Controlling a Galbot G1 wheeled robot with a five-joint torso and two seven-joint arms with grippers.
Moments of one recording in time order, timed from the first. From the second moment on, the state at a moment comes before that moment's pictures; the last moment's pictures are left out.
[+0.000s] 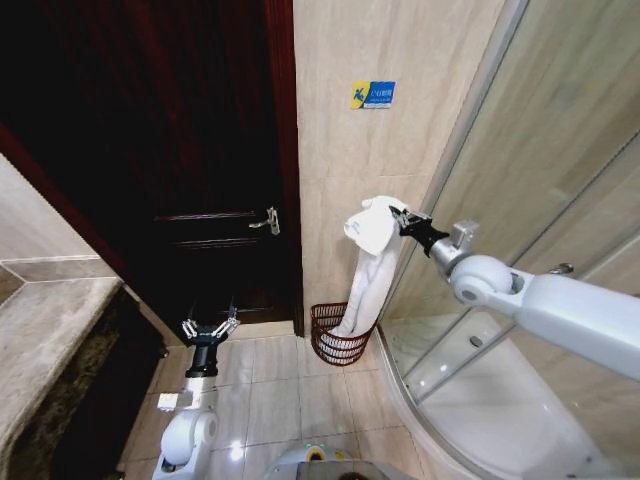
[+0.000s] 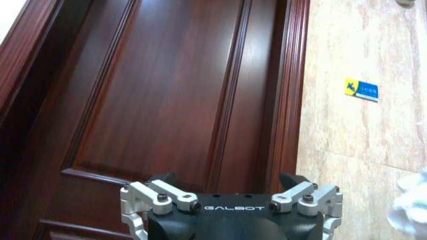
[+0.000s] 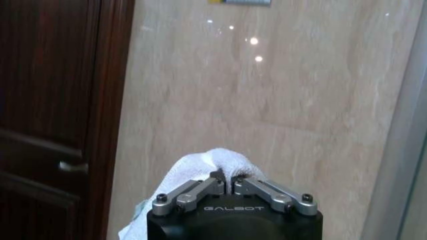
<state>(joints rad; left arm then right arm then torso) 1.55 -1.46 -0.64 -1.93 -0.42 -0.53 0.23 -2.97 -0.28 2.11 1.87 1.18 0.25 0.34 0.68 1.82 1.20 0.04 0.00</state>
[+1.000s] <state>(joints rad) 1.56 -1.47 -0.63 -1.91 -0.39 -0.53 0.23 -2.96 -0.33 2.07 1.81 1.16 0.29 0.35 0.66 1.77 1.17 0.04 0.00</state>
